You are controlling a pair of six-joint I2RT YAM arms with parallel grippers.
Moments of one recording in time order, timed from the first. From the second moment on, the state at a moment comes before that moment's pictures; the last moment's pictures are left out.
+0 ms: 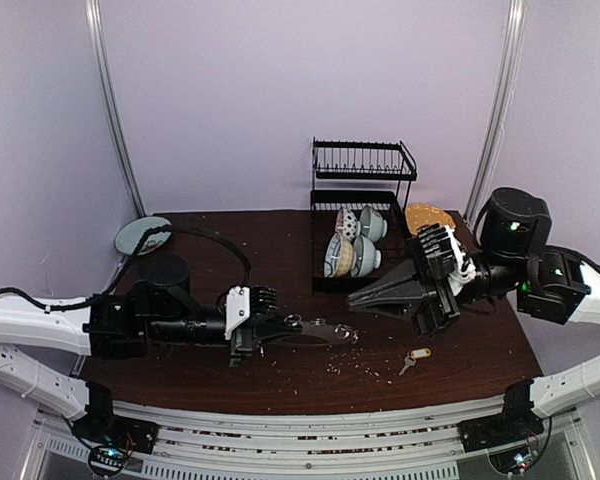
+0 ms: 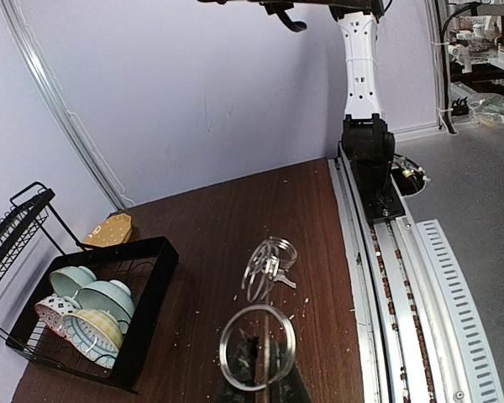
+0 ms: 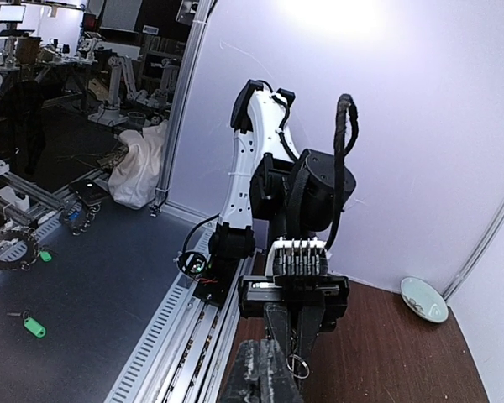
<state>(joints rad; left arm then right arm) -1.22 1.13 0.74 0.20 0.21 0.36 1.13 1.01 1.02 -0.08 -0.57 -0.33</state>
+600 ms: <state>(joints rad) -1.23 1.03 0.68 0.23 0.23 0.44 1.13 1.05 1.11 -0.38 -0.46 -0.41</state>
